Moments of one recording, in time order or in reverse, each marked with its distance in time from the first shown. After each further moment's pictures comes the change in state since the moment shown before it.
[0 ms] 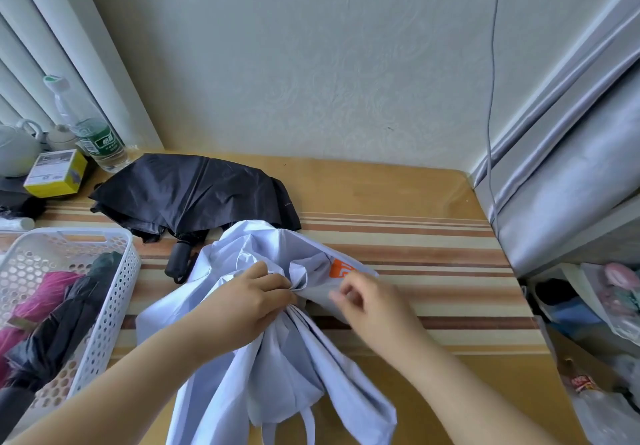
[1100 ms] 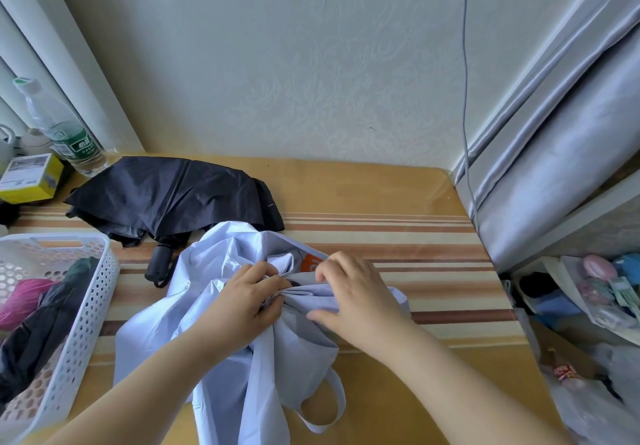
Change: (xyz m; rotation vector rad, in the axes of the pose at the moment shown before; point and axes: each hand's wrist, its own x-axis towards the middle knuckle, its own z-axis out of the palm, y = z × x) left_hand 0.013 0.017 0.031 -0.240 0.130 -0.310; right_hand 0.005 -0.002 -0.011 -0.285 0.017 -0.276
